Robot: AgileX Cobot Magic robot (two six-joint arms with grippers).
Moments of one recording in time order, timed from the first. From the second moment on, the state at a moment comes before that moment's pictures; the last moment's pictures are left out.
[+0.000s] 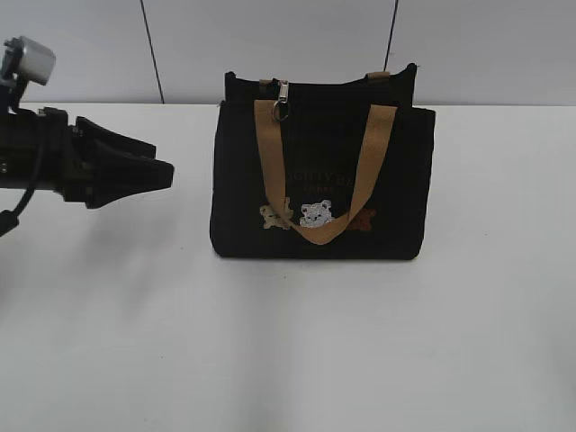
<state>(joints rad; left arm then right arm) -0.03 1.68 -0.78 -1.63 0.93 2.10 -0.02 -0.01 -0.47 0.01 1.10 -0.13</state>
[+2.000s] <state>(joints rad) -0.21 2.04 -1.09 -1.71 0.93 2.18 -0.02 0.42 -0.54 0.53 0.89 -0.62</state>
